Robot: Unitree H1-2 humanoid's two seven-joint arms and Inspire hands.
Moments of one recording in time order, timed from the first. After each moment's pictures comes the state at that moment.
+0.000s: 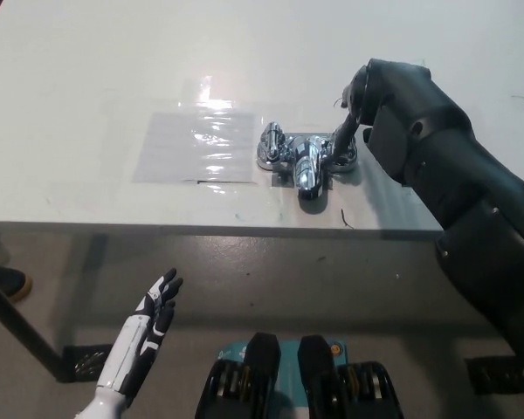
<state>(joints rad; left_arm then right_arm) 0.04 0.09 -0.01 -0.04 0.18 -0.19 -0.14 -1.42 -0.05 0.66 1.41 -0.56 0.45 0.44</state>
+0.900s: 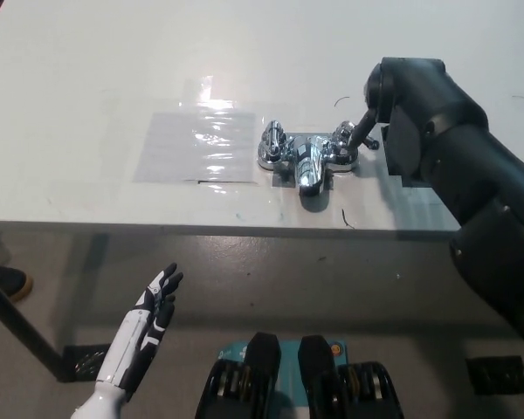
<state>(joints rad) 0.02 0.09 -0.01 -0.04 0.19 -0.19 -0.14 -1.42 -0.09 0.75 1.41 -0.60 0.43 0.49</state>
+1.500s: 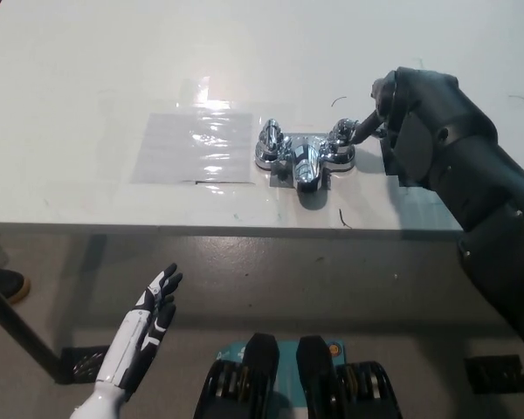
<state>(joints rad) 0.02 0.09 -0.01 -0.04 0.20 -0.19 -0.14 -1.38 -0.10 0.61 1.41 -0.60 0.43 0.35</state>
